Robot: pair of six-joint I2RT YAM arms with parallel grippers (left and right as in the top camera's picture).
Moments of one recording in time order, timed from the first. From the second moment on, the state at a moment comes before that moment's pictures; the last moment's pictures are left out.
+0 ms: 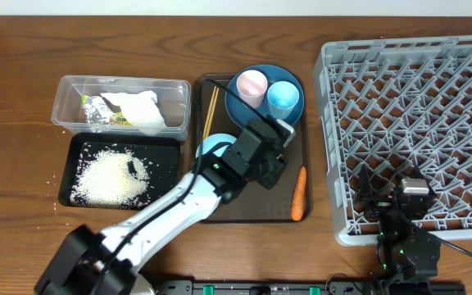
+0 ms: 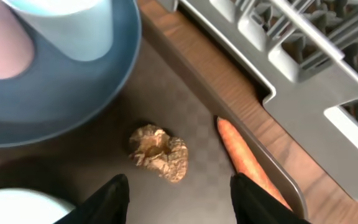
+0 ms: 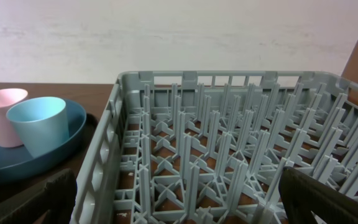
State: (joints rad) left arm -0.75 1.54 0.95 -0.26 0.10 -0.14; right arm 0.06 0.01 0.01 -0.06 0.11 0.00
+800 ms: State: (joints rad) left arm -0.78 1.76 0.95 -0.10 0.03 -0.27; right arm 0.06 0.01 0.01 -0.06 0.11 0.00
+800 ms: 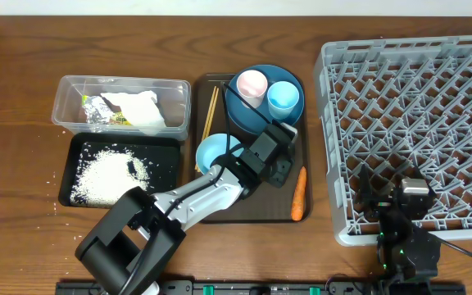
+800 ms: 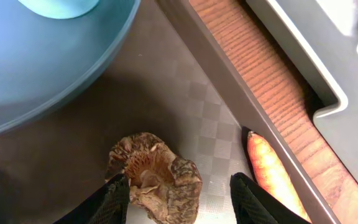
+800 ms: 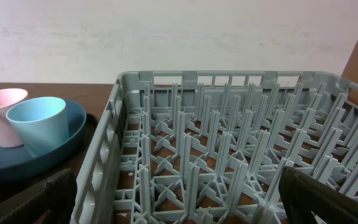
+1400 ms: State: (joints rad) left arm -0.78 1.83 0.95 -0.05 0.00 -0.21; right arm 0.06 0.01 0.01 -0.06 0.11 0.00
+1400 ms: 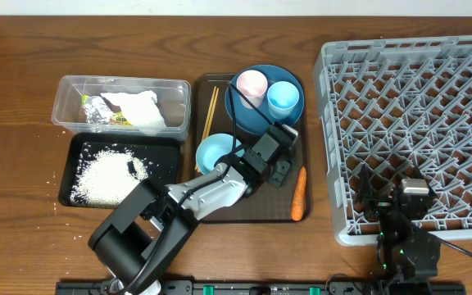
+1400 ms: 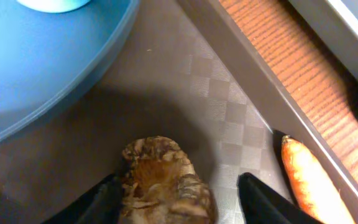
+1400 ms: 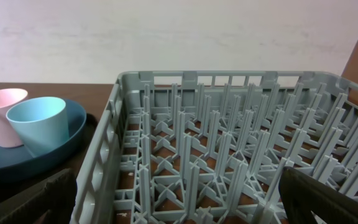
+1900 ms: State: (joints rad) left arm -0.78 1.83 0.96 -0.05 0.01 -0.20; right arm 0.06 0.01 0.01 -0.06 0.11 0.00
